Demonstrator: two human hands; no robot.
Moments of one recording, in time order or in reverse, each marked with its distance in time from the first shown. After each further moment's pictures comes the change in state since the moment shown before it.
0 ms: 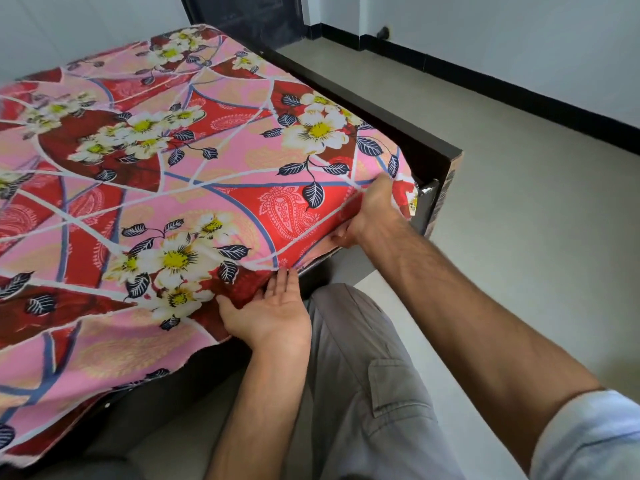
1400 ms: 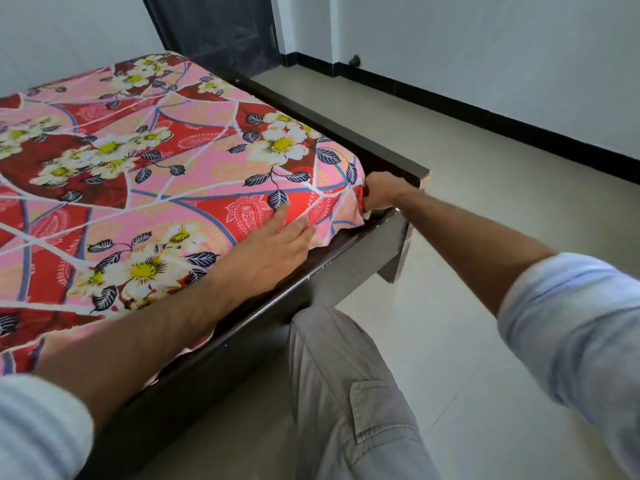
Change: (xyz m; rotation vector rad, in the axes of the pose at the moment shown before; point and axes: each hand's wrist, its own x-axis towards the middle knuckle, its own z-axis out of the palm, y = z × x) left_hand 0.080 0.011 0.087 -1.605 0.817 -1.124; right_hand 0.078 -0.103 -0.049 -1.863 0.141 -0.706
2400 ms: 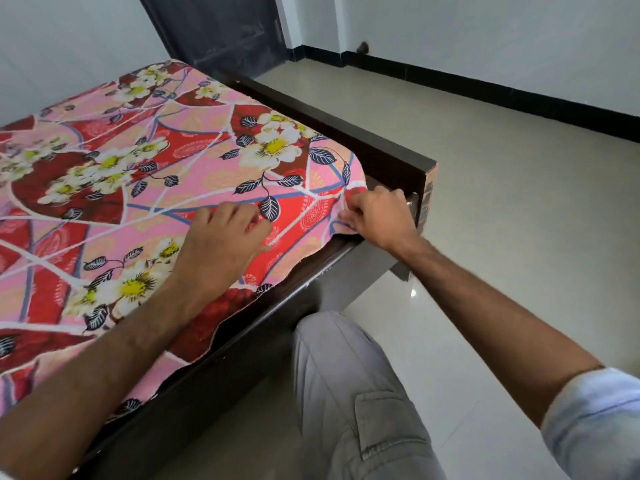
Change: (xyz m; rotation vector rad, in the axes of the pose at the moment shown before) left_hand -0.025 -0.026 0.016 -0.255 0.259 -0.474; right_hand -0.037 0.006 0.051 0.135 0.422 -0.254
